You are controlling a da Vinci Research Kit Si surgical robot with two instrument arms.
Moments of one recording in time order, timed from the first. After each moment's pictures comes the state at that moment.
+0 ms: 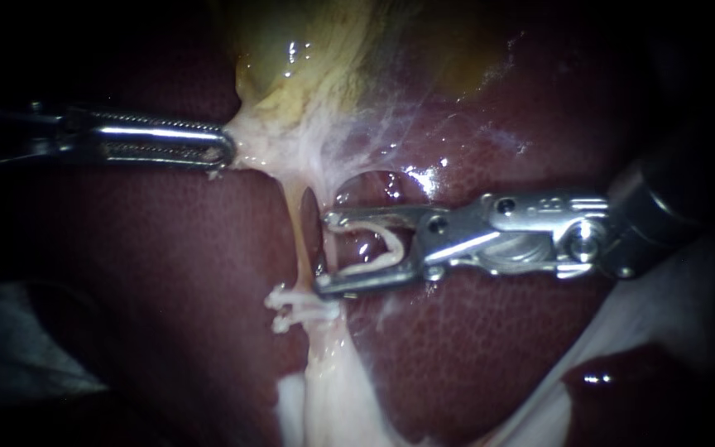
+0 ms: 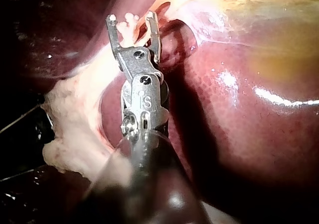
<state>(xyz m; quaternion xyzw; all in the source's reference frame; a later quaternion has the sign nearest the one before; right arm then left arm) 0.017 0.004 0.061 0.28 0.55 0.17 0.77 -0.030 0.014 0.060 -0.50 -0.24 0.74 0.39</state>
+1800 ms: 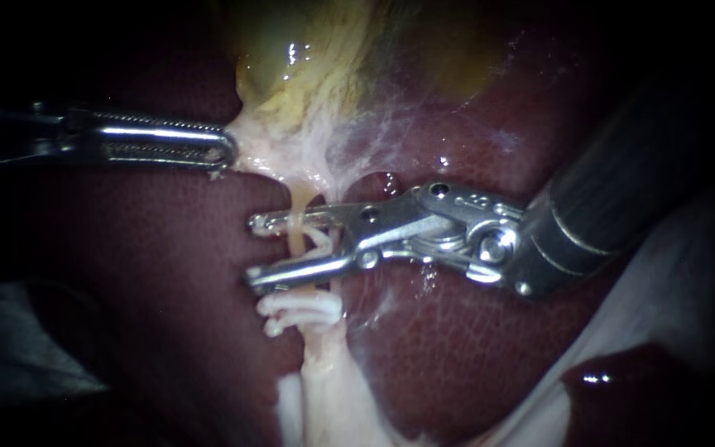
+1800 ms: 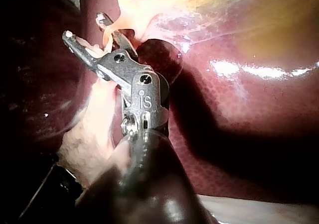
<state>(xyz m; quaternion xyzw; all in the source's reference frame) 0.021 0.005 0.063 0.37 0.60 0.21 0.68 -0.030 0.014 0.060 -0.50 -0.24 0.74 0.39</state>
